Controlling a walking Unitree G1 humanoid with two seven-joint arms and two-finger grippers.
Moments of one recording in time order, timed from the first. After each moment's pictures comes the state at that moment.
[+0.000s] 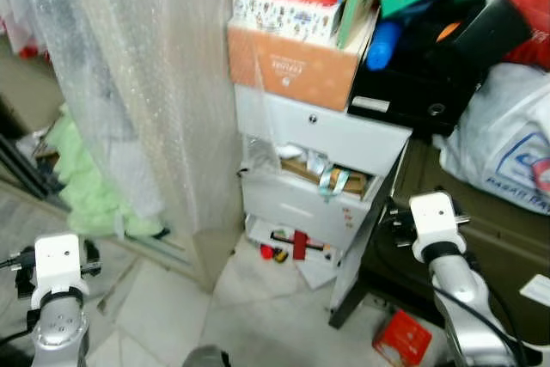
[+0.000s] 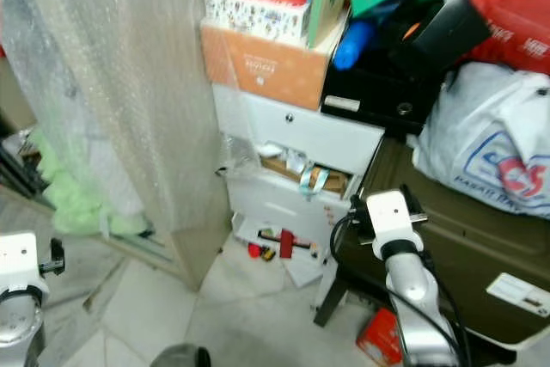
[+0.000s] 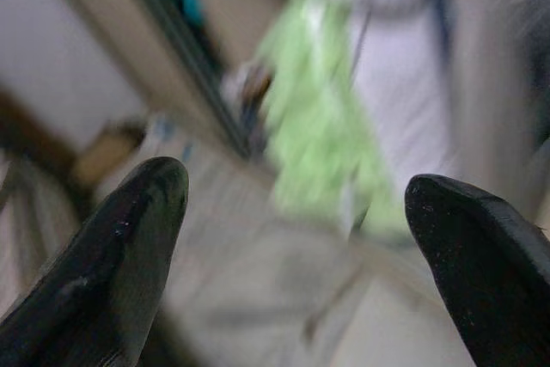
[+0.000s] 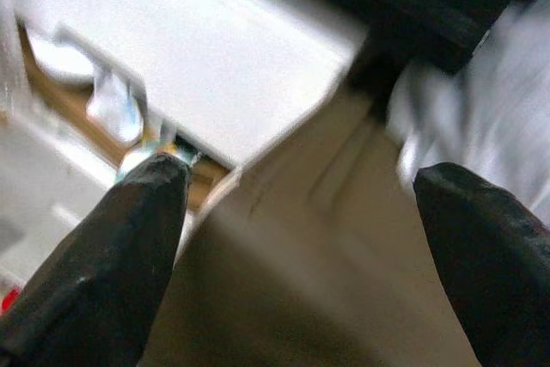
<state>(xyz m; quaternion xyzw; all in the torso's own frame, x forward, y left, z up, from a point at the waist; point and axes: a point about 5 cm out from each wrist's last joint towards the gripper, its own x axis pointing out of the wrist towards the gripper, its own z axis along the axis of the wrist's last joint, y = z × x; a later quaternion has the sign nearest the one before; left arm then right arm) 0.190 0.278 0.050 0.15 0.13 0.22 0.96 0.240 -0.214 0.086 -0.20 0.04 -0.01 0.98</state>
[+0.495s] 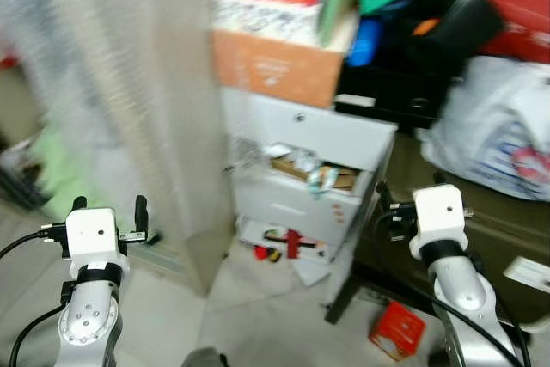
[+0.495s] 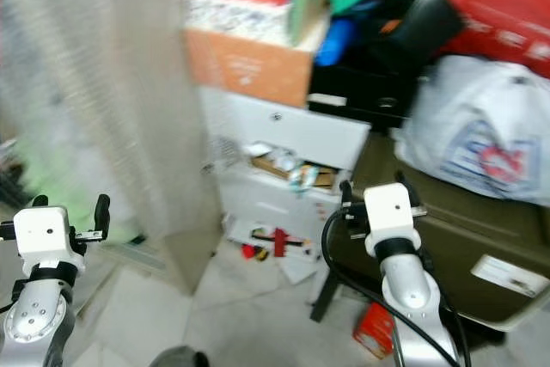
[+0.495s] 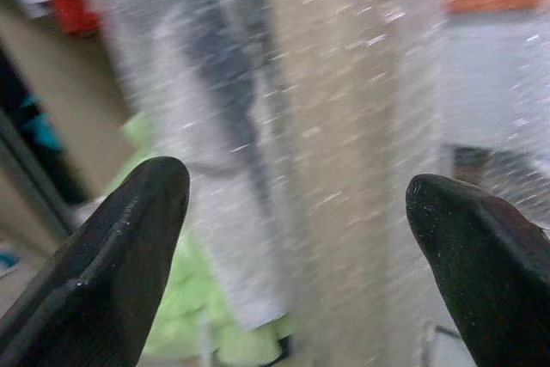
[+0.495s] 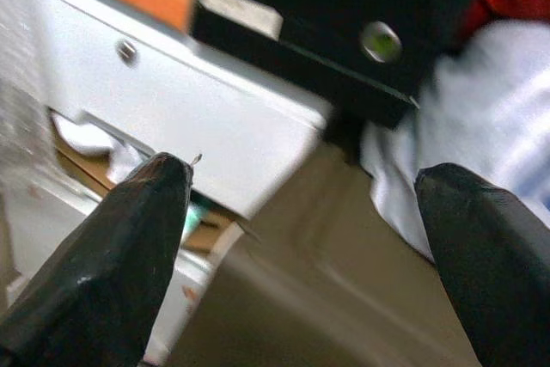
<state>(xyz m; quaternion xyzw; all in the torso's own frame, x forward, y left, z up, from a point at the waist) 0.206 0.223 0.089 0.09 0.02 0.11 0.99 0.229 -0.196 0.105 -0.16 0.03 0.00 0.99</state>
